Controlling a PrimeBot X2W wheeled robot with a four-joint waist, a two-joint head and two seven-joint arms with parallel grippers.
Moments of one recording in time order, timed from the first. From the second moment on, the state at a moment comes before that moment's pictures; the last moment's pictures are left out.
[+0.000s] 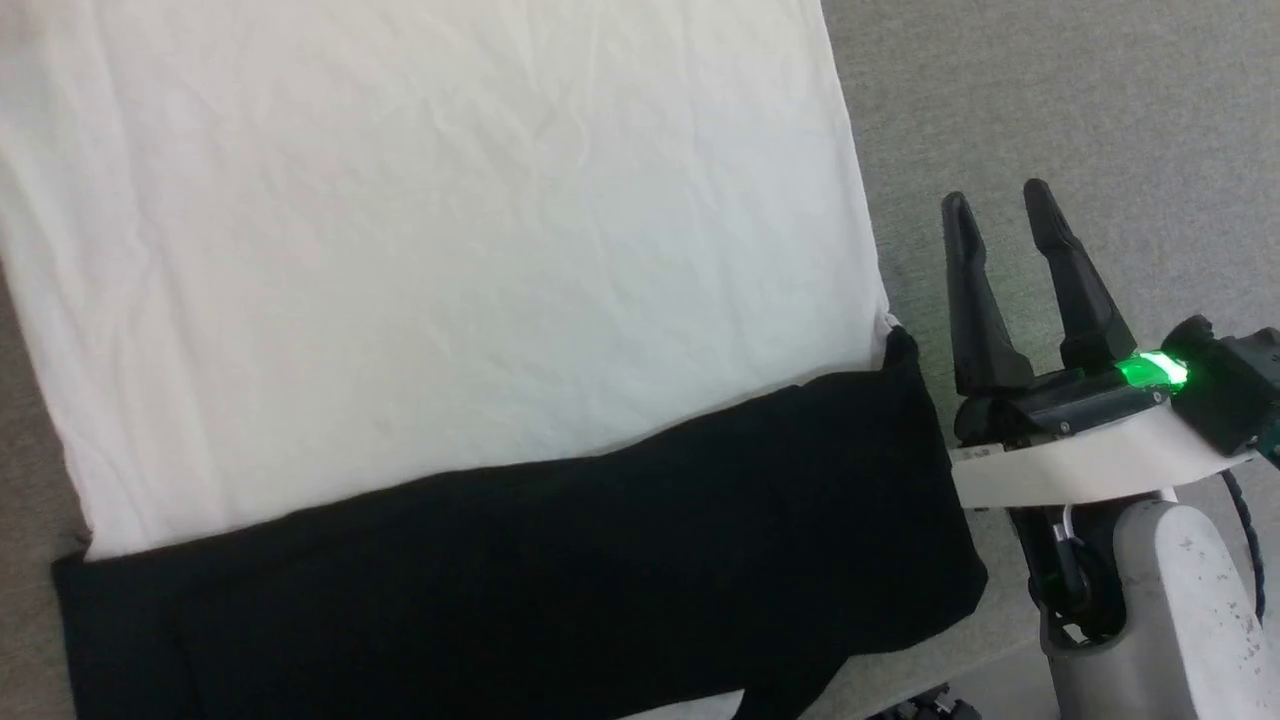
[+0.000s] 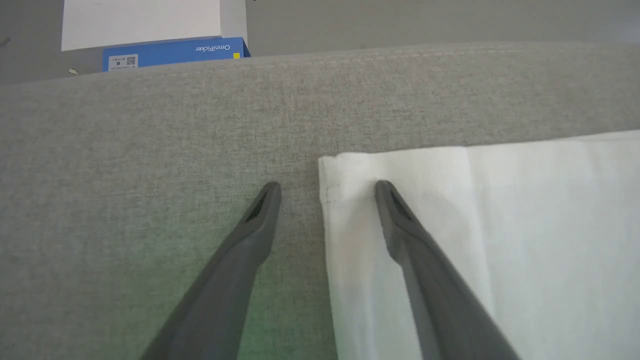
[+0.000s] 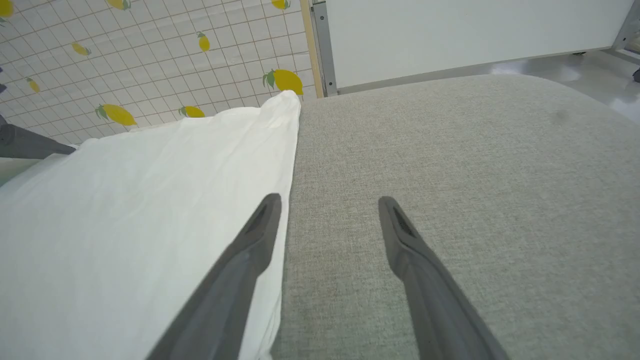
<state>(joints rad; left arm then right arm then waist) -1.11 0.61 -0.20 0.23 -0.41 0.20 1.03 -0.27 -0.05 0.10 -0.10 0.37 0.13 -0.15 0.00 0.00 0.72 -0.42</state>
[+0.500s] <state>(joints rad) -1.11 0.62 -0.23 0.15 -0.40 0.16 0.97 -0.59 -0.12 0.10 -0.06 0.34 0.13 0.02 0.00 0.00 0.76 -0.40</state>
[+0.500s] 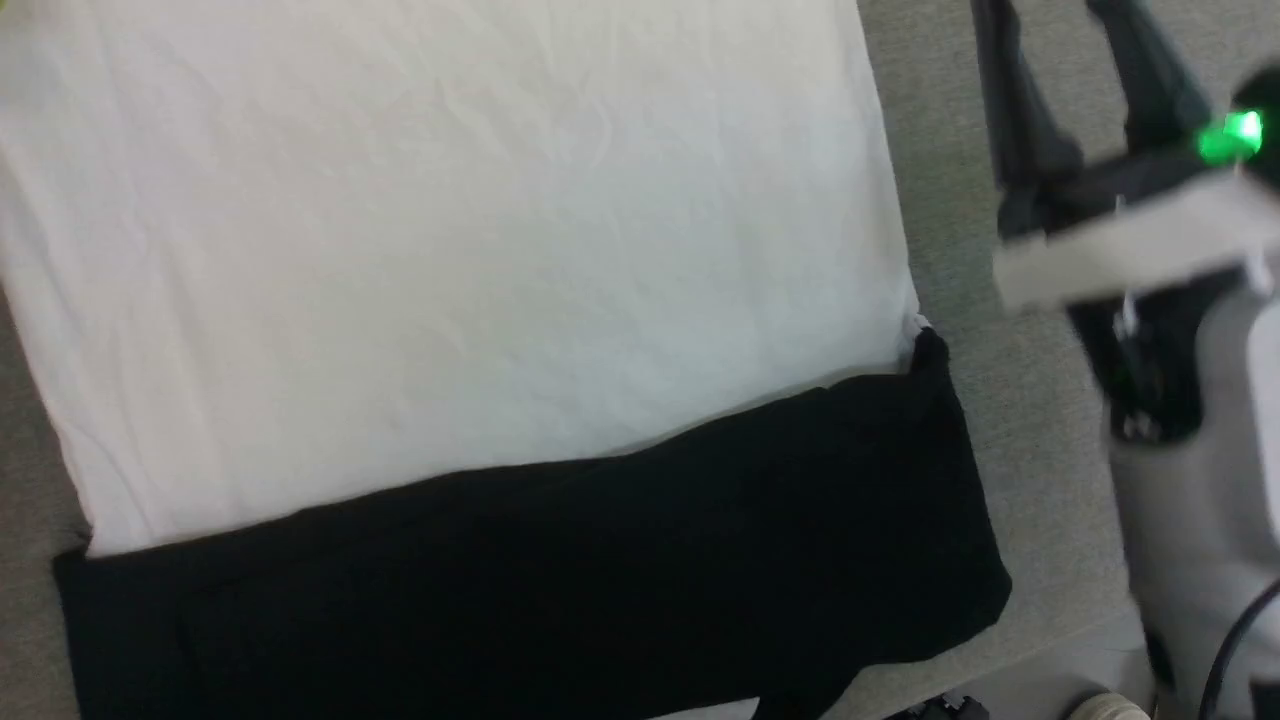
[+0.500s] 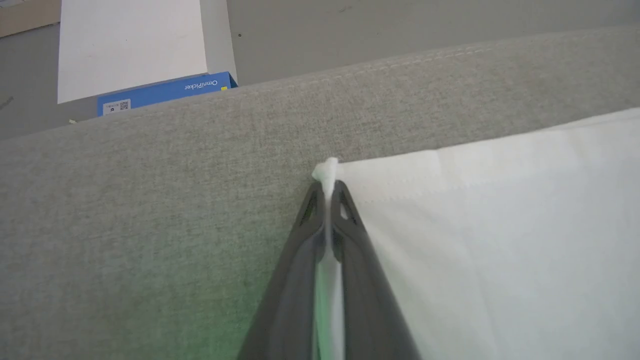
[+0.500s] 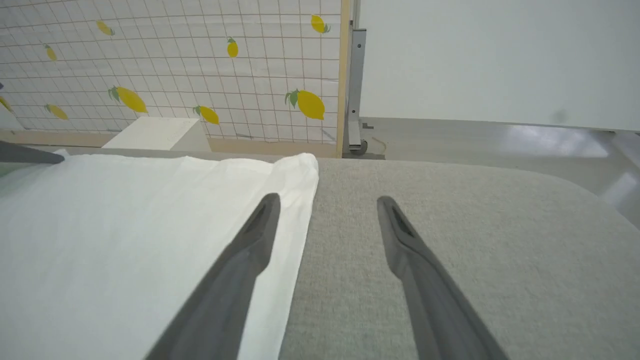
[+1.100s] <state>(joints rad) -1.21 0.44 -0.34 0.20 -0.43 0.04 0.81 -1.30 -0.15 0.02 0.66 0.27 0.13 0.53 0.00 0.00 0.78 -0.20</state>
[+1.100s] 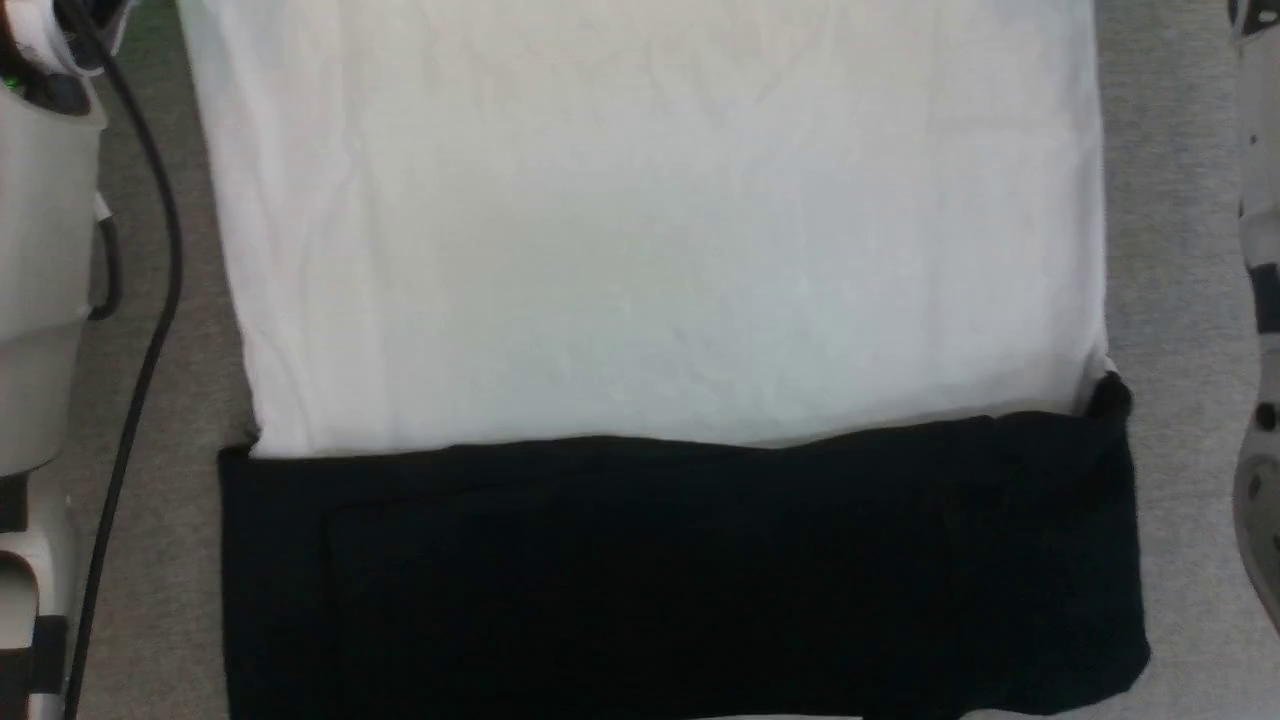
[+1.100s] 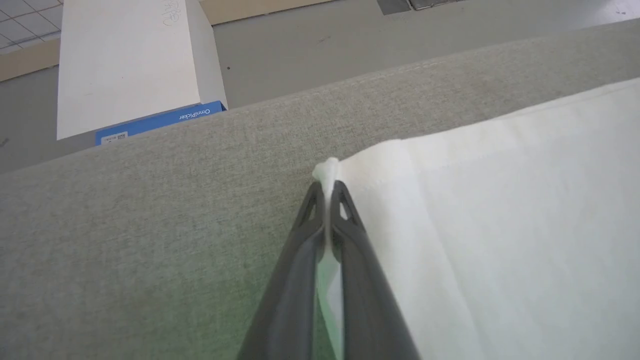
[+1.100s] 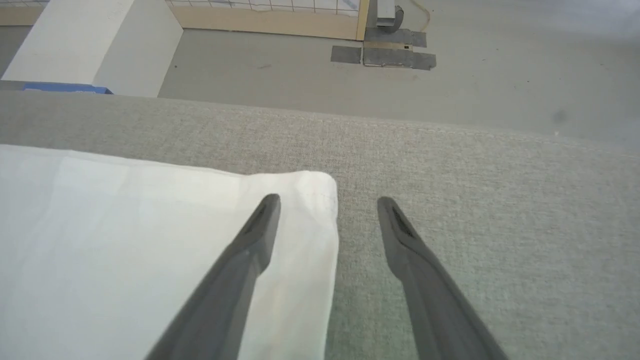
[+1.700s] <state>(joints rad) -1.24 0.42 -0.36 0.28 -0.44 0.01 0.65 -1.42 -0.16 -0.06 0.75 0.04 0.13 0.68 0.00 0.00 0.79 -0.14</state>
